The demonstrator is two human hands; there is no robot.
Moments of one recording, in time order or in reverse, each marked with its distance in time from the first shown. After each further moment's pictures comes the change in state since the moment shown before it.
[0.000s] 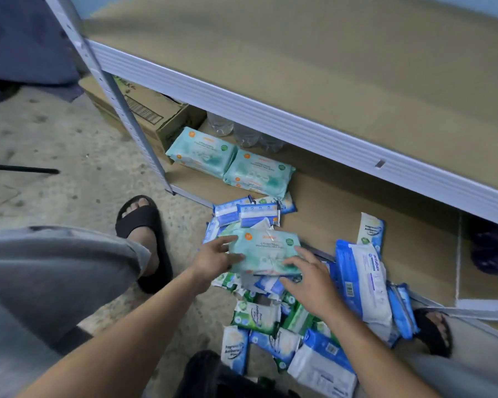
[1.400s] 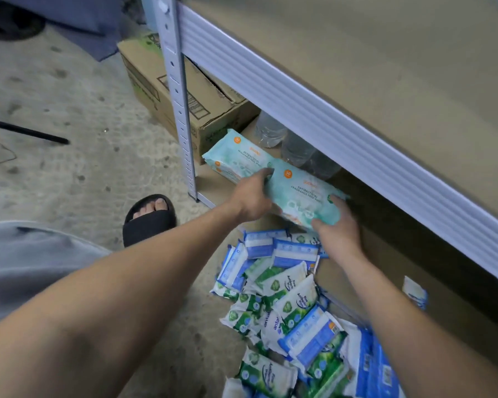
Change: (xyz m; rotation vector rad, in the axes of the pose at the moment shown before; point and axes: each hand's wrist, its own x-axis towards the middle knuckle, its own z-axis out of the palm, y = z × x) left_hand 0.124 0.156 -0.052 0.641 0.114 0.433; right_hand 0.199 -0.118 -0.034 0.264 0.279 0.159
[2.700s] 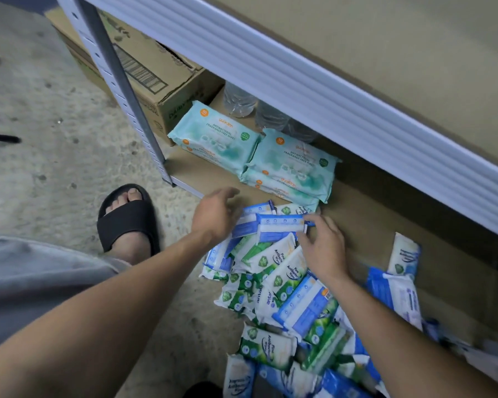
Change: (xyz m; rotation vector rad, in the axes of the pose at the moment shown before) left_hand -0.032 -0.070 0.052 0.228 0.095 0.040; right_hand -0.042 0.098 0.011 -0.339 0.071 -0.121
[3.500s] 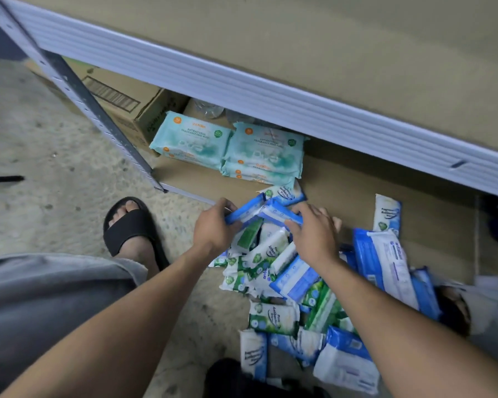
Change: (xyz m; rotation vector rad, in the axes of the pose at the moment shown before) left_hand -0.054 0.031 0.009 -0.084 -0.090 -0.078; right_hand -0.041 0.003 -0.017 -0.165 0.063 -0.034
